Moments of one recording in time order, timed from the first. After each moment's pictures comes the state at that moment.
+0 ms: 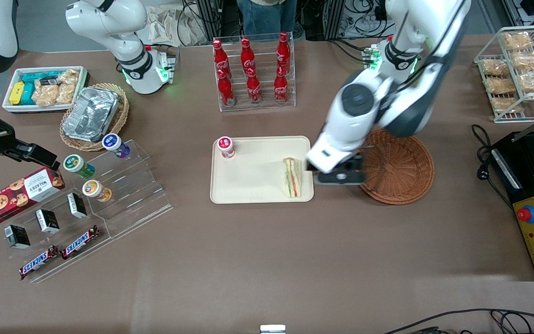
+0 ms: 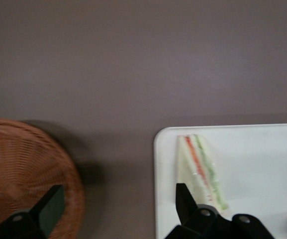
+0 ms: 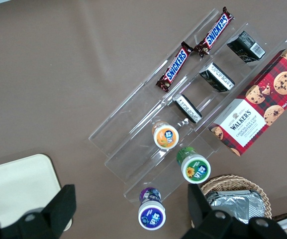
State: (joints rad) arm -0.19 0.22 -0.37 -1.82 0.14 2.08 -0.59
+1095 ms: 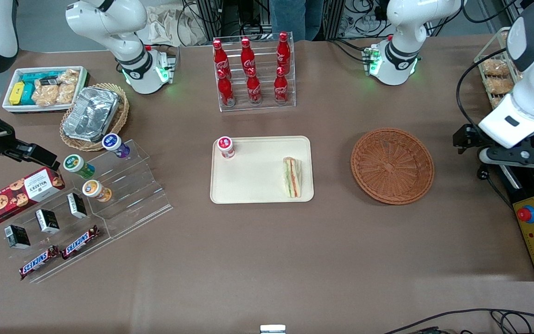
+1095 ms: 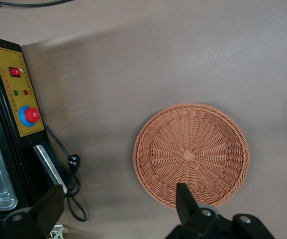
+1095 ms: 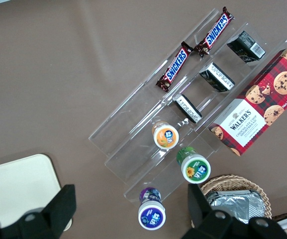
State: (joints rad) arm 0.26 0.00 -0.36 -1.71 0.14 1.72 0.07
